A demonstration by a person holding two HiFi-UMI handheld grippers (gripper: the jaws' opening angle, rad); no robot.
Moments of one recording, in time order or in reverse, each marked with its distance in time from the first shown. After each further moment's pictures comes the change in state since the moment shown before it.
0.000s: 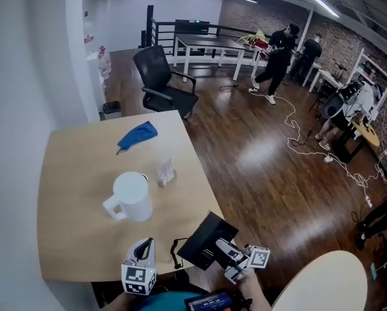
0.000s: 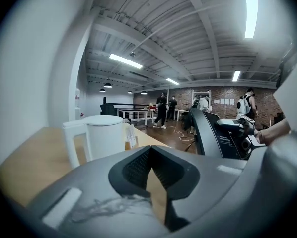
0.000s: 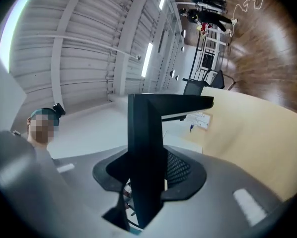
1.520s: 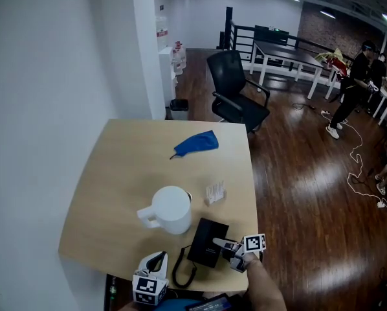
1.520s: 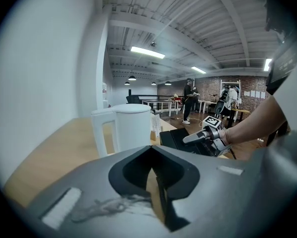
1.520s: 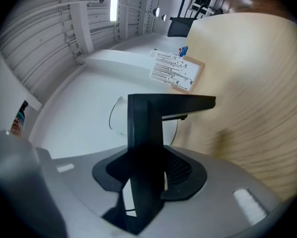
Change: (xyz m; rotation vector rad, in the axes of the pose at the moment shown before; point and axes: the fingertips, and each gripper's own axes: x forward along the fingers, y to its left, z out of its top) left arm -0.009 0.046 -0.012 -0.084 0.122 0.326; right arm 0.153 -0.165 -0.036 0.131 0.671 0.022
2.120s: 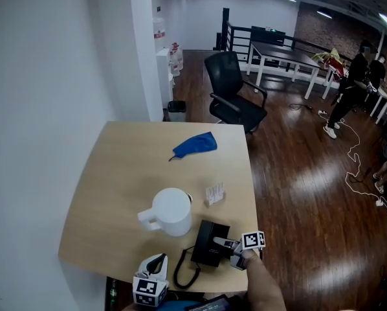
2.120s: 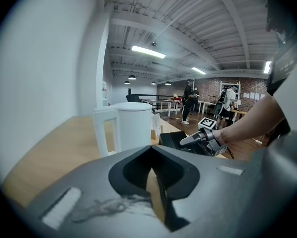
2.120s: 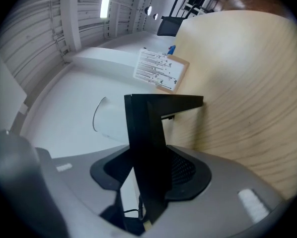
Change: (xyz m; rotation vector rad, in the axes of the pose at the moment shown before) left arm 0.001 0.003 -0.004 -0.022 0.002 -0.021; right arm -0.006 -0.043 -0.006 0.160 0.010 -0.180
